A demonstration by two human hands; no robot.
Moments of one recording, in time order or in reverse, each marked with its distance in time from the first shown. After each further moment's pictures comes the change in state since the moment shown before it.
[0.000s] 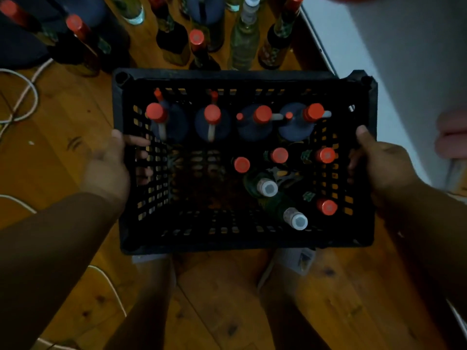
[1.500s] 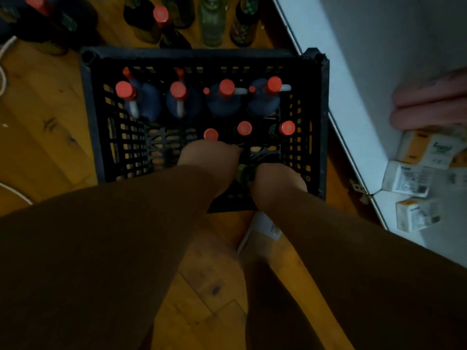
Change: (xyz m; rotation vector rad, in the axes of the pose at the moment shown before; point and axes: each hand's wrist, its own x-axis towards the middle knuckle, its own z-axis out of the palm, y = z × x) left_hand -0.094 0.049 0.148 1.628 -0.509 0.582; right_hand -0.095 -0.005 0.059 -1.164 -0.501 -0.080
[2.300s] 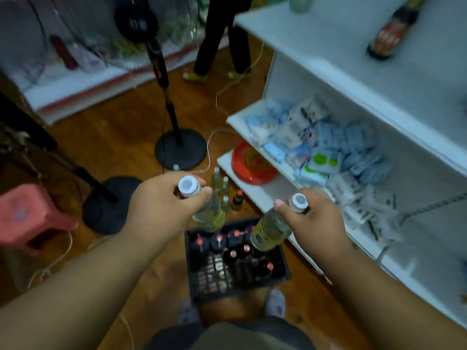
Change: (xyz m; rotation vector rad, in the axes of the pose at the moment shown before) left_hand -0.466 -0.114 -0.387 -0.889 0.945 0.028; right_hand -0.493 -0.054 -0.275 0.730 1.077 -0.262
